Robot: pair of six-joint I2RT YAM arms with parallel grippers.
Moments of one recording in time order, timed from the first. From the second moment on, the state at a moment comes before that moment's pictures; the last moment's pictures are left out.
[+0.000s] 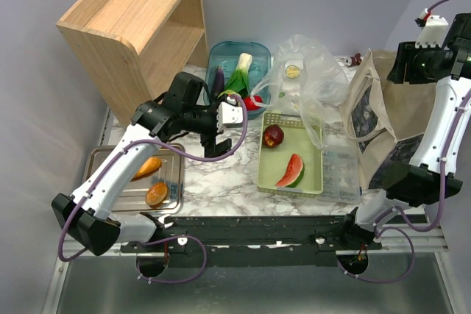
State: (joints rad) left arm -0.57 1.29 1.40 -0.91 0.72 0.75; right arm -0.38 1.68 2.21 -1.31 -0.36 -0.31
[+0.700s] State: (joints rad) left arm -0.56 1.37 1.53 -0.92 0.72 0.74; right arm -0.39 1.86 1.52 -1.07 -0.07 -0.48
